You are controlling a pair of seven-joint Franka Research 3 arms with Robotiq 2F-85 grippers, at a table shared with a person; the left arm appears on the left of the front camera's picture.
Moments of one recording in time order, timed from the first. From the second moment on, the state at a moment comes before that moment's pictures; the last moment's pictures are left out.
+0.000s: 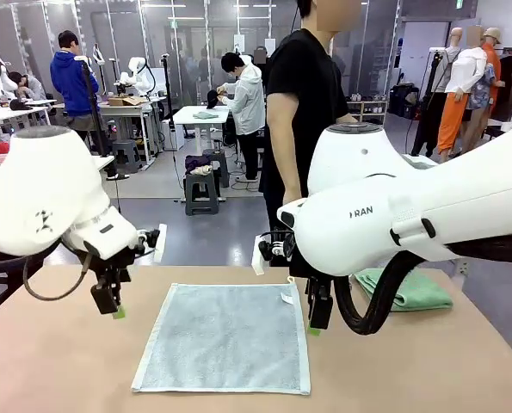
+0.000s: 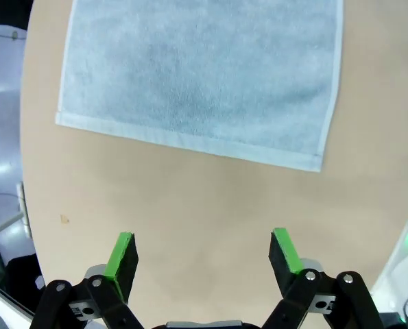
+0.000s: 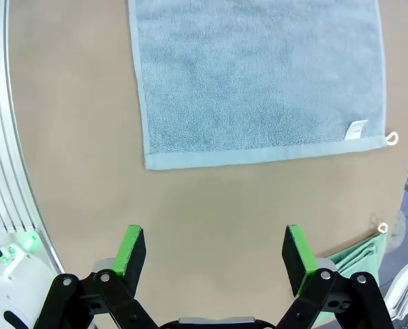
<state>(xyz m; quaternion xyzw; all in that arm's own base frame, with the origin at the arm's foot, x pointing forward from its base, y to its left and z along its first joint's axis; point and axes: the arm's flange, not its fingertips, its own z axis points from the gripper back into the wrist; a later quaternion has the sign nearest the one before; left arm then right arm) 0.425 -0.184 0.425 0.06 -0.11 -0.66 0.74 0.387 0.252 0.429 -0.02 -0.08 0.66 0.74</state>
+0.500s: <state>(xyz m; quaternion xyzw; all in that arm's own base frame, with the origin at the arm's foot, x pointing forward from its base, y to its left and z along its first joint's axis) 0.418 -0.180 0.416 0.08 -0.12 -0.65 0.75 0.390 0.252 0.429 -0.02 -0.08 0.66 0.74</state>
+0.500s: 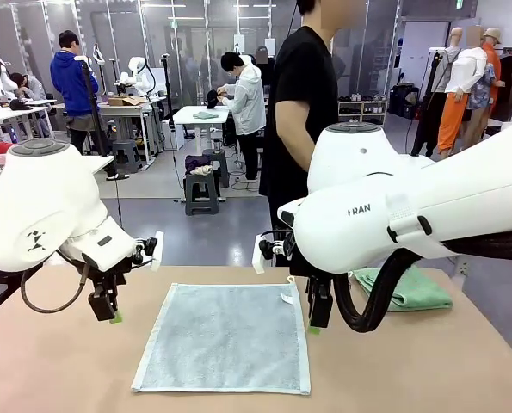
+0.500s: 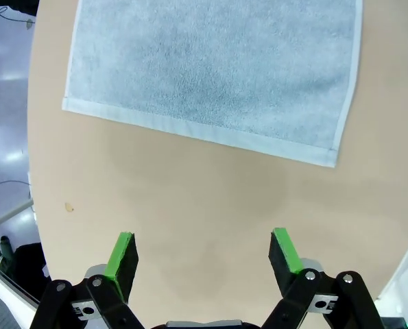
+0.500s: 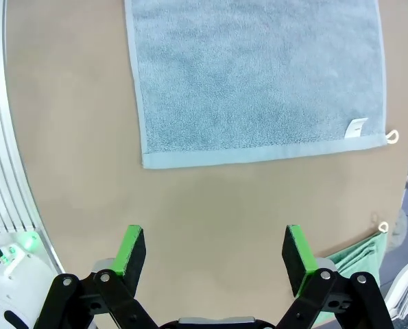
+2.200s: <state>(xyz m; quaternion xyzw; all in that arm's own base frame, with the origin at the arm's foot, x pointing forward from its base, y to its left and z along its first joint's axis) 0.366 -0.222 0.343 0.07 -0.08 -0.70 0.70 0.365 0.286 0.349 -0.02 -0.04 0.65 0.76</state>
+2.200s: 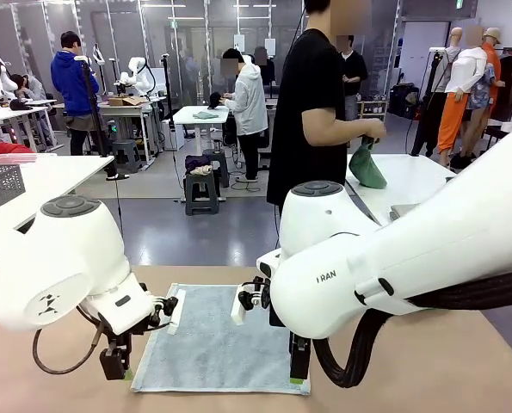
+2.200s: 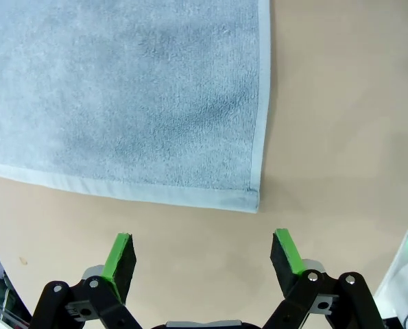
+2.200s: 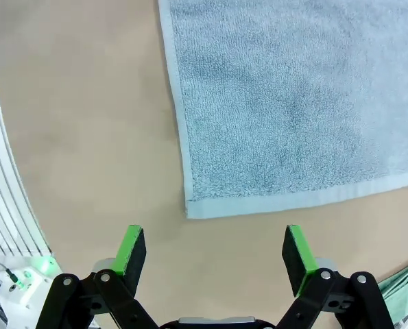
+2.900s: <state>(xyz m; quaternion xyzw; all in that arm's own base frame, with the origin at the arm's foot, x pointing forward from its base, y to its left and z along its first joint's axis) 0.366 -0.230 0.314 0.06 -0.07 -0.71 0.69 0.362 0.284 0.323 -0.03 -0.02 0.67 0.74</state>
